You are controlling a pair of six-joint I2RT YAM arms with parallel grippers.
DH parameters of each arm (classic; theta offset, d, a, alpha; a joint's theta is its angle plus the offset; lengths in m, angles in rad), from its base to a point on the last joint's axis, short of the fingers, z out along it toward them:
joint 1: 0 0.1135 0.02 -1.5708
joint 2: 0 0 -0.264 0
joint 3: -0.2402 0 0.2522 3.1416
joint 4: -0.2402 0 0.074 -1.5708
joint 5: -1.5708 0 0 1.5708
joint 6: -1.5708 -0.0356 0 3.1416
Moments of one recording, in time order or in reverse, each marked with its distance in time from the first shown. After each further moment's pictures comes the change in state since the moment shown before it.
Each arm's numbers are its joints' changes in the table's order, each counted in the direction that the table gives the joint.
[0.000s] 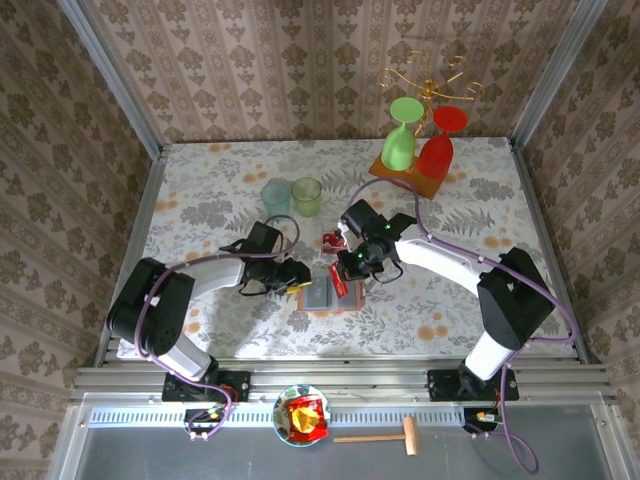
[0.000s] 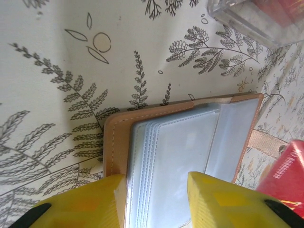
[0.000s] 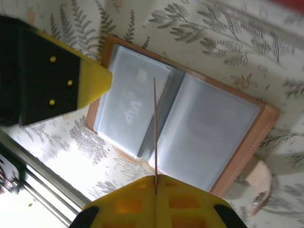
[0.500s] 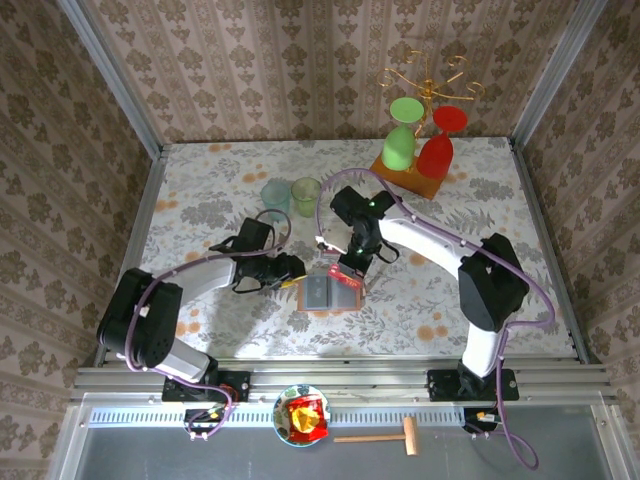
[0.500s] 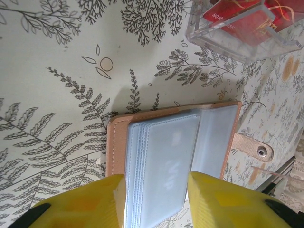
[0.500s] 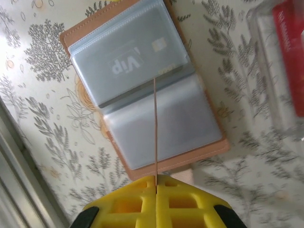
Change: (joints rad) left arm 0.044 -0.074 -0.007 -0.045 0.003 -0.020; right arm -0.009 0.173 -0.293 -0.343 -0.072 0.815
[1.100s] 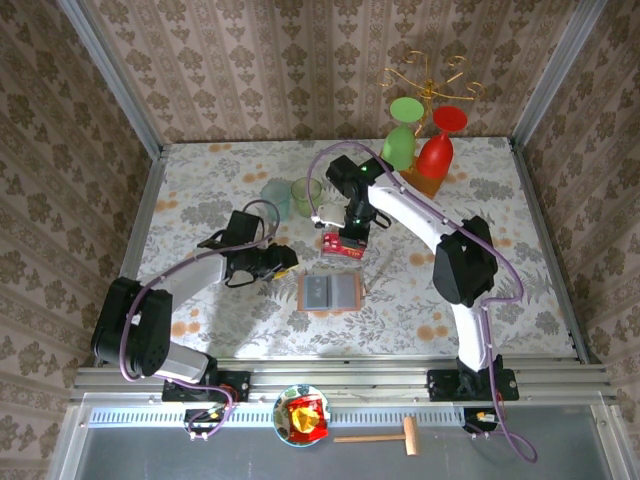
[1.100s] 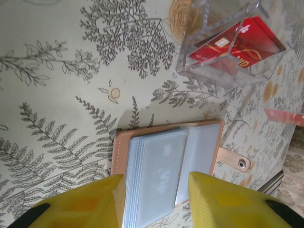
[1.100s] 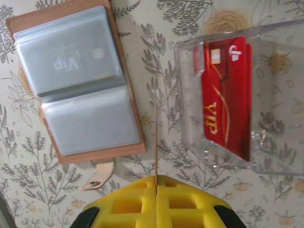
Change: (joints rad) left arm 0.068 -0.052 -0.039 -0.051 0.008 -0.003; right arm -0.086 0.242 -0.420 -0.233 -0.075 0.295
